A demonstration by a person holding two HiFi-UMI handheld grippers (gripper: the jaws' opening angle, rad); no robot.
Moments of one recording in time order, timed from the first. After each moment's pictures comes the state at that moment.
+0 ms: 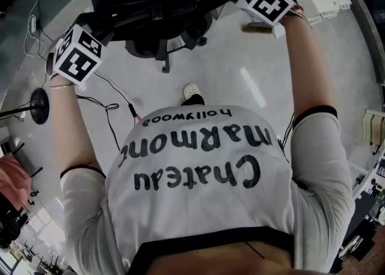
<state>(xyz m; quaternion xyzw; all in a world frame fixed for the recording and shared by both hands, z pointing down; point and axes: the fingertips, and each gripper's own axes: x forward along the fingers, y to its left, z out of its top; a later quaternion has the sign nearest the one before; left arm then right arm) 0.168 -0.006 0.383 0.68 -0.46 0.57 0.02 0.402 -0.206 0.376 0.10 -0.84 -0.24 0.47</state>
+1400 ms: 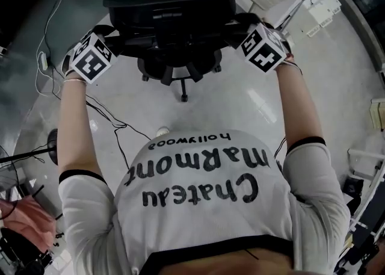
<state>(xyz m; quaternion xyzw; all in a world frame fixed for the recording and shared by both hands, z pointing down) -0.069 -0.134 0.405 0.73 -0.38 0.57 -0.06 0.225 -0.197 0.395 0.23 -0.85 -0.19 0.44</state>
